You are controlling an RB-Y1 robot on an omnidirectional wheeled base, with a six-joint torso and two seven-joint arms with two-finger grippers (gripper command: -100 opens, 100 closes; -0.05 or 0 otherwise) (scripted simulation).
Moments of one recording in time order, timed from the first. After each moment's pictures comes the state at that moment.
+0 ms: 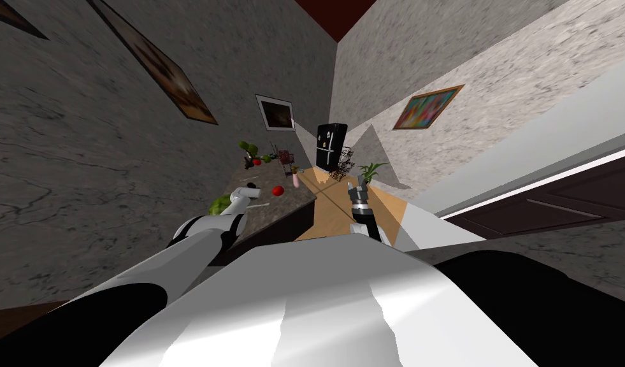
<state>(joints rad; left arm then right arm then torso) -0.76 0.55 0.07 -0.59 -0.01 0.69 -0.17 0.50 -0.03 -0.04 -2.24 0.08 -0.37 -0.15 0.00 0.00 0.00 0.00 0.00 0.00</state>
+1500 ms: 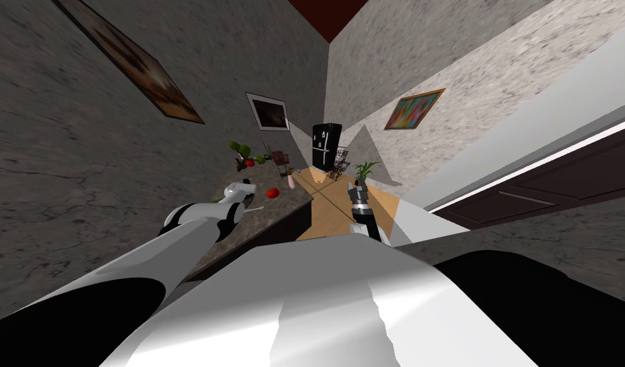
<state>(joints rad) -0.94 0.61 0.06 -0.33 0.00 1.01 -0.17 0.50 -0.03 -0.04 -2.24 0.08 -0.37 -0.15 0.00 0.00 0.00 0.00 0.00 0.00</state>
